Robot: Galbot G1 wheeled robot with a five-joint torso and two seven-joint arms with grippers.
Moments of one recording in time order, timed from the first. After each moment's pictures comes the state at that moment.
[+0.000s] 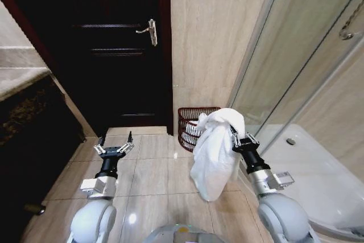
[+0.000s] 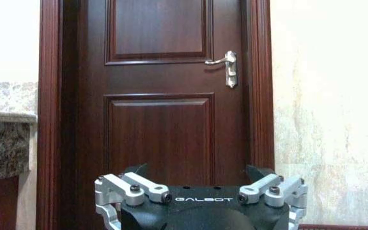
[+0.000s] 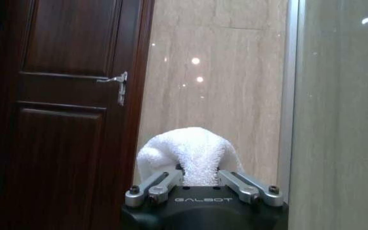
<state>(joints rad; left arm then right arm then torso) 1.70 -1.45 -0.69 -2.35 -0.16 -0.01 -0.09 -1.58 1.18 0.53 2.41 0.22 -0.07 0.10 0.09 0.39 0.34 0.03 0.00</state>
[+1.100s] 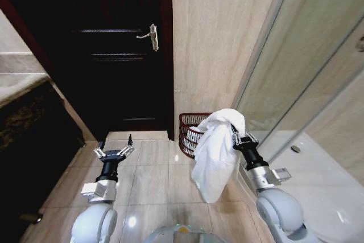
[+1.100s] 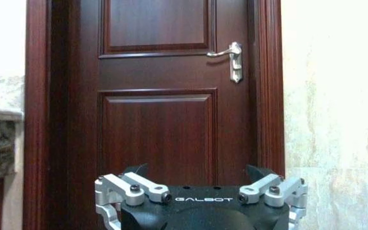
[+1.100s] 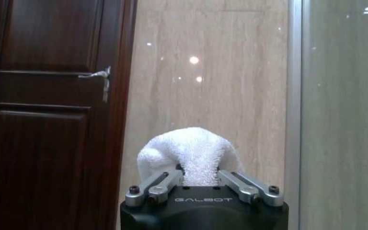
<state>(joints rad) 1.73 -1.47 -0.68 -2.34 -0.14 -0.04 -0.09 -1.53 1.19 0.54 2.34 0.27 -0.03 0.07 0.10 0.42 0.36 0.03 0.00</state>
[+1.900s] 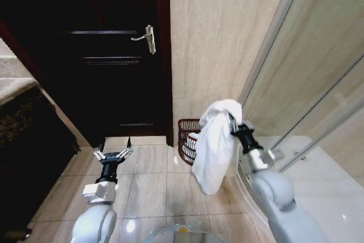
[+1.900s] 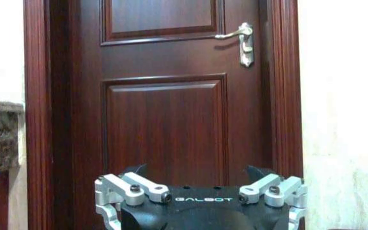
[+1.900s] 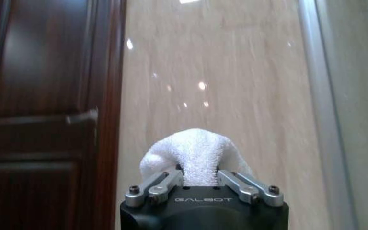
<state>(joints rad) 1.76 -1.47 -0.70 -2.30 -0.15 -0.09 -0.10 -1.14 1.11 0.48 2.24 0.50 -0.14 0.10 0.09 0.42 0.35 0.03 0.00</state>
